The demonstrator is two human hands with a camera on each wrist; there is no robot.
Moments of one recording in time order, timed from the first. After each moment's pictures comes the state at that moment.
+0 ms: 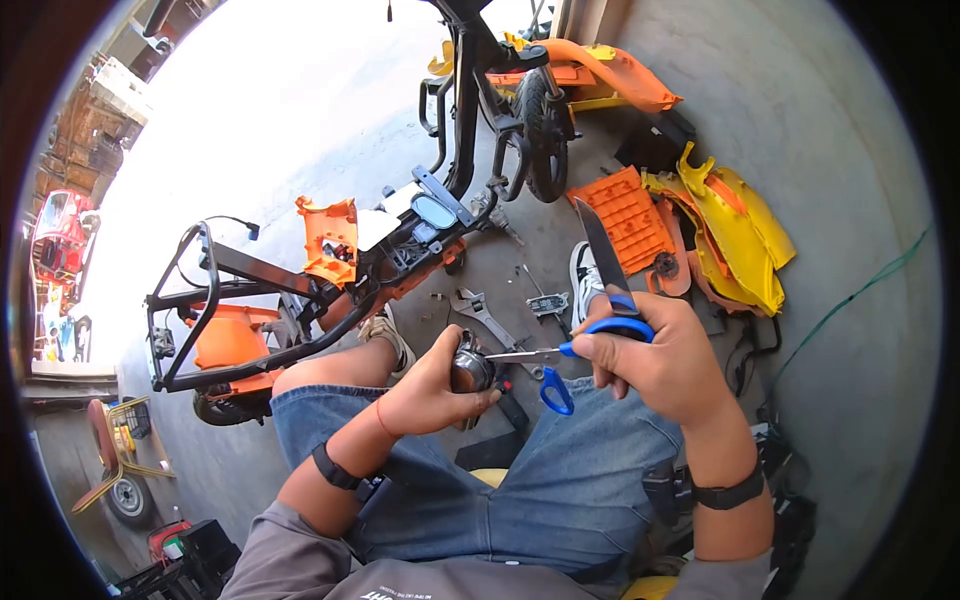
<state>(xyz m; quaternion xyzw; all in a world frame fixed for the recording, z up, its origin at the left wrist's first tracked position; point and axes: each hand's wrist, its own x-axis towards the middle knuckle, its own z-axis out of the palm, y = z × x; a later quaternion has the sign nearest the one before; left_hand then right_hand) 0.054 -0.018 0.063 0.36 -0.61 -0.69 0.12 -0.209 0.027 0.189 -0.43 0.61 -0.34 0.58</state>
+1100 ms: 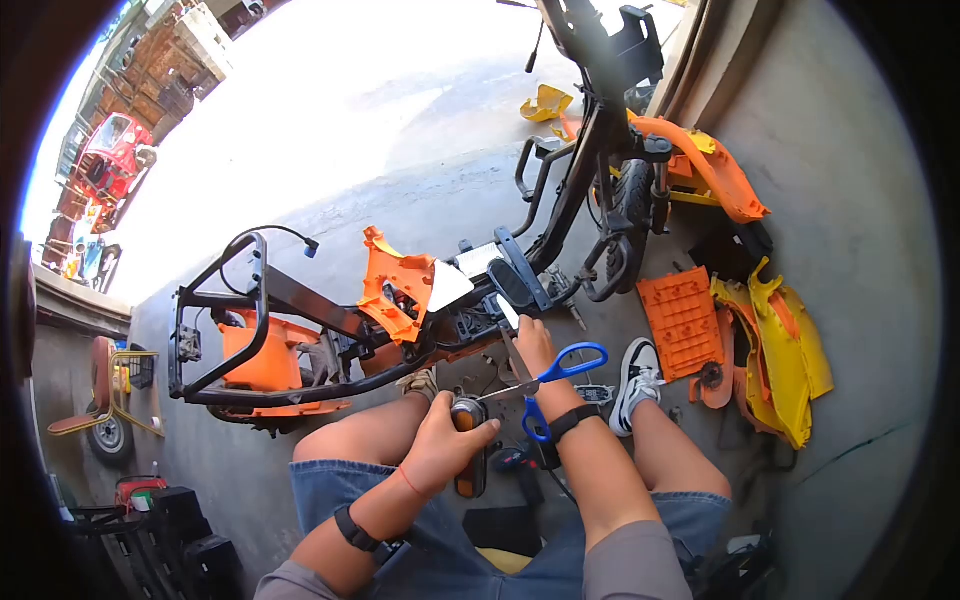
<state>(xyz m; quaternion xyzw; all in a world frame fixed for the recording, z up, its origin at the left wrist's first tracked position) 0.083 -0.055 0.010 0.66 -0.45 -0.54 0.25 -0.082 -0.164 -0.148 -0.66 0.67 -0.21 0.28</state>
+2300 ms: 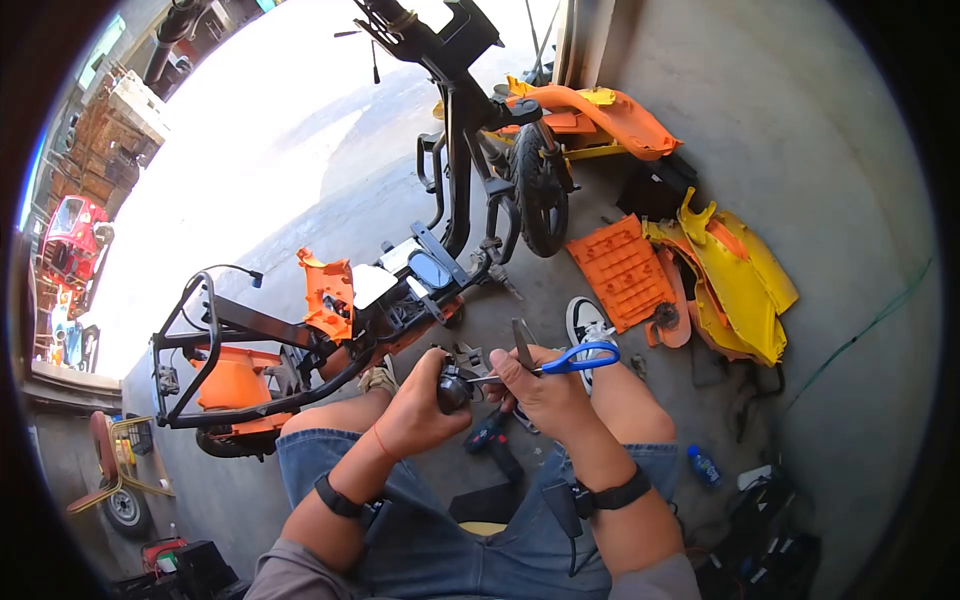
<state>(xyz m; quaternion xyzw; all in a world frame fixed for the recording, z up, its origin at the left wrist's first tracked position) 0.027 -0.057 0.044 0.44 -0.73 -0.46 0.25 -0.180 -0.023 0.065 -0.36 0.56 -0.44 0.61</state>
